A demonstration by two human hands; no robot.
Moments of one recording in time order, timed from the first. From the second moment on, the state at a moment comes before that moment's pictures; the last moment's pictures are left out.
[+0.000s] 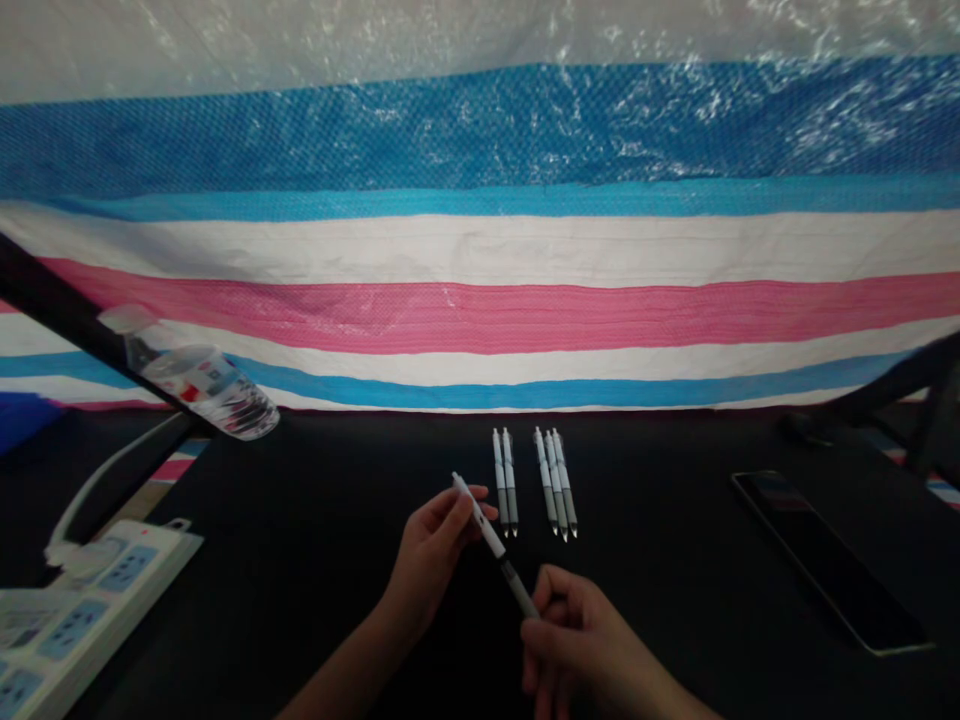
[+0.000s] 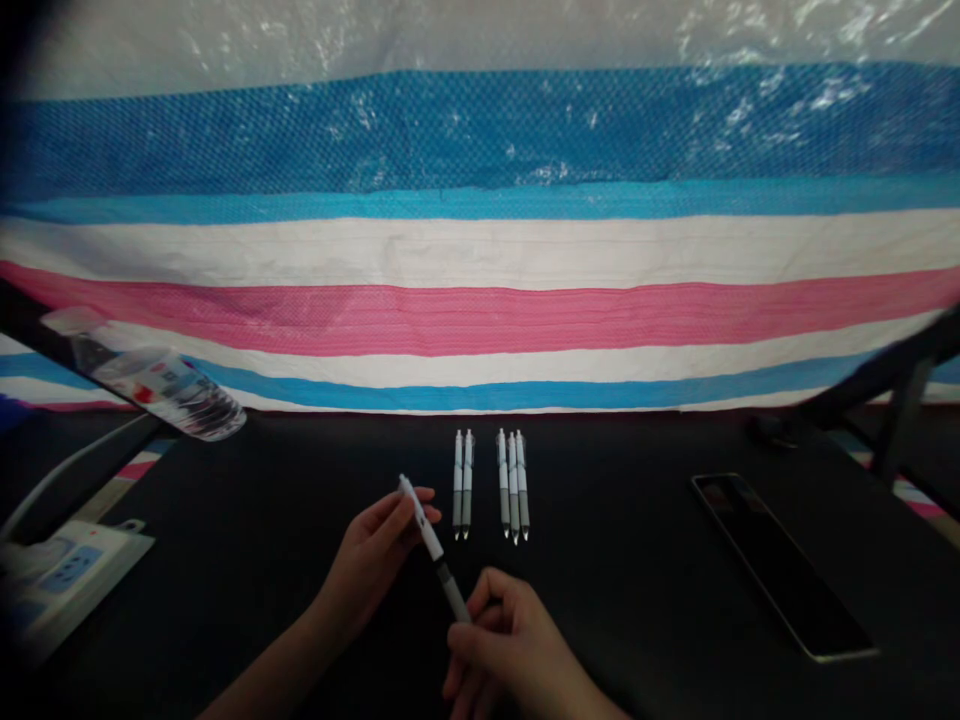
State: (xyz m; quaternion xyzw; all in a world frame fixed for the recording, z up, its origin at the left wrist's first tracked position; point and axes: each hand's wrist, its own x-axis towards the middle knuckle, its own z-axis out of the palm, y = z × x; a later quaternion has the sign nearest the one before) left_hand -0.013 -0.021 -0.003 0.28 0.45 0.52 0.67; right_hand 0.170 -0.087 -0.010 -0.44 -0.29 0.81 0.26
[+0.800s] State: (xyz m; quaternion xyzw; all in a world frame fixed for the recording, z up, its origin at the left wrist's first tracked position) left_hand -0.010 -0.029 -0.009 0.33 0.44 0.48 0.68; right_hand 0.166 -0.088 -0.014 -0.42 -0.27 0.82 0.29
